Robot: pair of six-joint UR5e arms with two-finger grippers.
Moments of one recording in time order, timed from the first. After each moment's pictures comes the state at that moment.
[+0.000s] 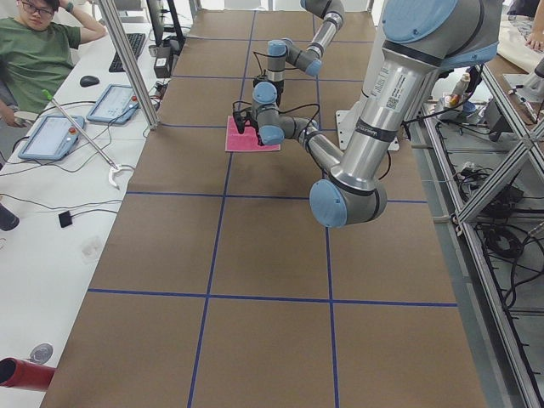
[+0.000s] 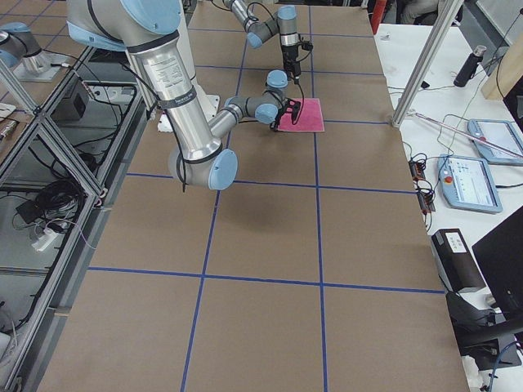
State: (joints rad) left arm -0.65 -2.05 -1.64 -2.16 -1.98 -1.68; right arm 0.50 -0.98 1.53 -1.17 1.96 1.53
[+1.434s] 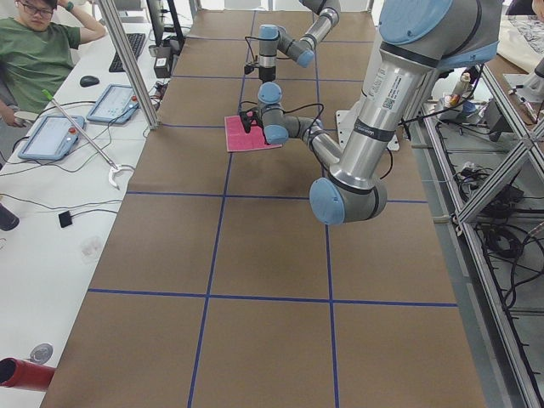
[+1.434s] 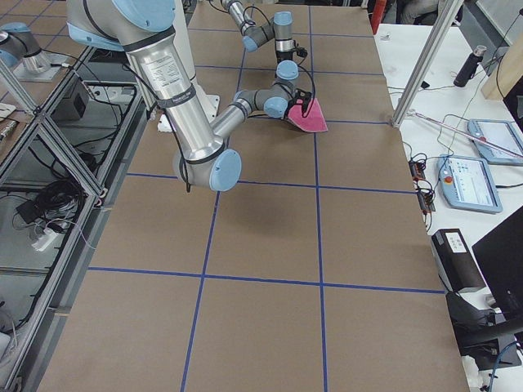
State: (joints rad) left arm -0.60 -2.06 -1.63 -2.16 -1.98 -1.69; right arm 0.60 -0.98 1.59 -1.17 2.05 1.53
